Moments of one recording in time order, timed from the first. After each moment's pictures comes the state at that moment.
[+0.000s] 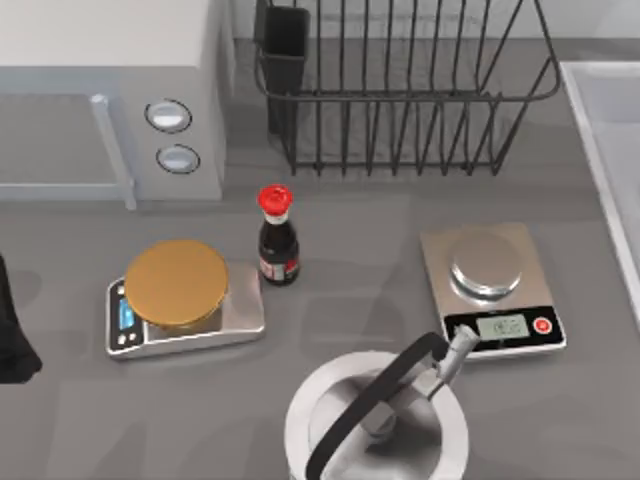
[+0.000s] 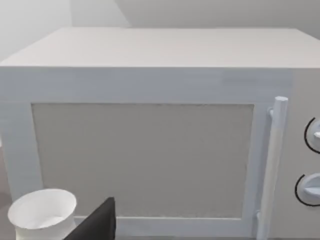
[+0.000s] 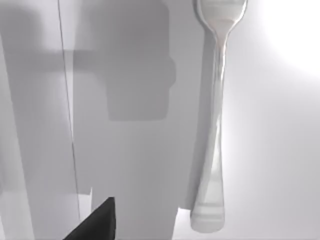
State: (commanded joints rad) left arm 0.00 0.00 0.00 0.00 0.00 0.00; right arm -0.20 2.46 2.19 -1.30 0.01 -0.18
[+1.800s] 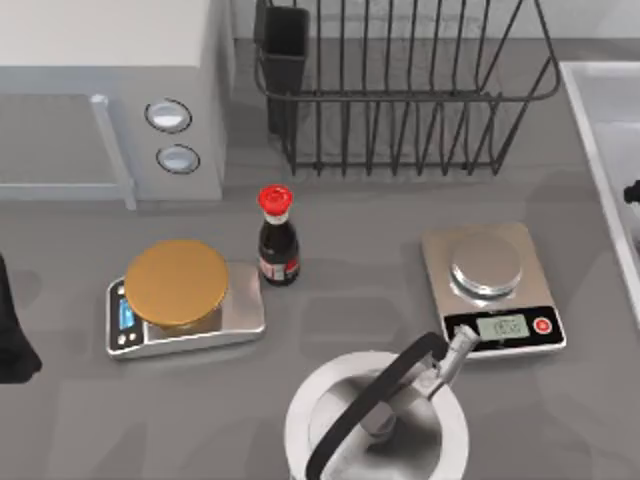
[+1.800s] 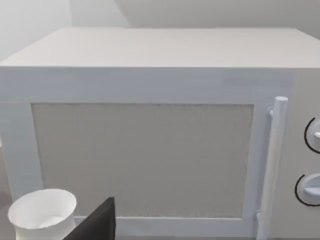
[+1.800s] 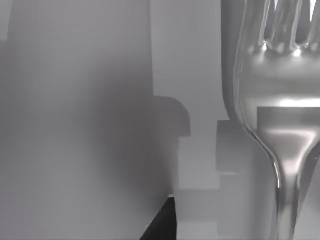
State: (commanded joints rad) left arm 0.00 0.00 0.00 0.00 0.00 0.00; right arm -0.20 2.65 1.94 -0.86 0.01 -0.18
